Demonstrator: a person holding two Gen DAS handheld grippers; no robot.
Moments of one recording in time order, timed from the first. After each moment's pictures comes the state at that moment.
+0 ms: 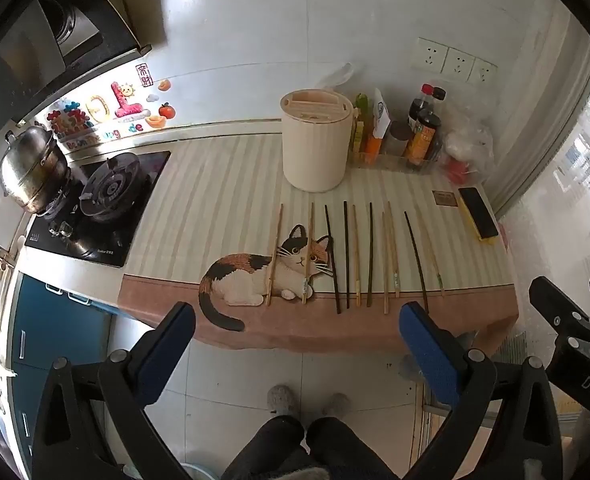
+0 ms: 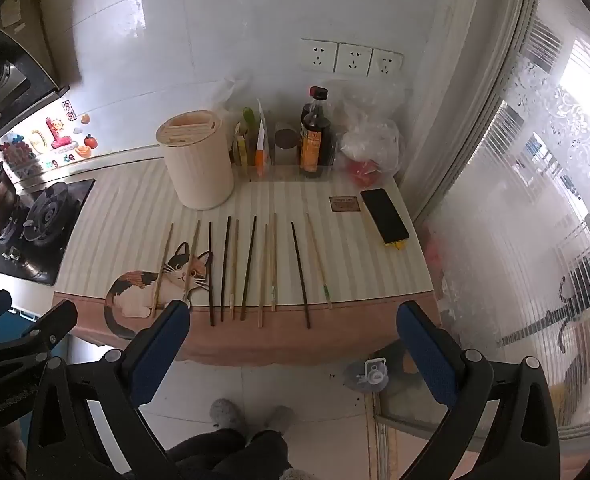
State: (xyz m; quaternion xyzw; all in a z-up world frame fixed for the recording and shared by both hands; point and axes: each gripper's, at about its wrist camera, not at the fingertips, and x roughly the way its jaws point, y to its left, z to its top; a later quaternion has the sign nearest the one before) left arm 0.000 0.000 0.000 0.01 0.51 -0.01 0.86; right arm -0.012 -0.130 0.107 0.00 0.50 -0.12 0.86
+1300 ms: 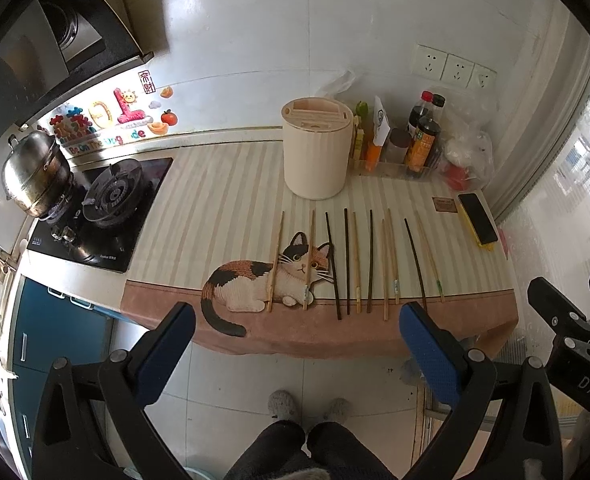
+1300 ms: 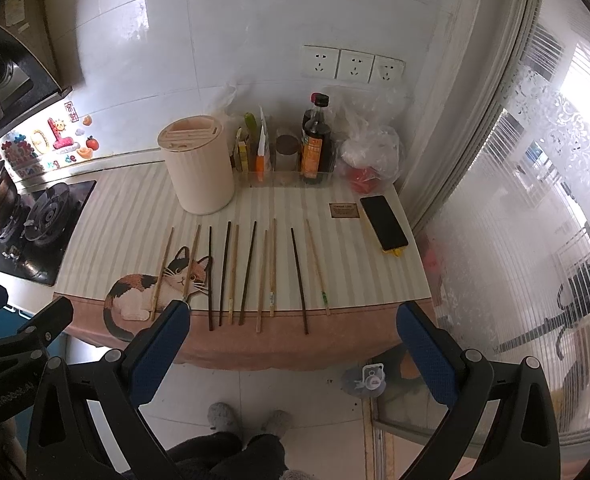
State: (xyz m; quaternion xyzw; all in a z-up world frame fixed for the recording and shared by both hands) left arm 0.004 -0.002 0.015 0.01 0.50 -0.01 0.87; right arm -0.012 -0.139 0.113 0.00 0.50 -0.12 0.86
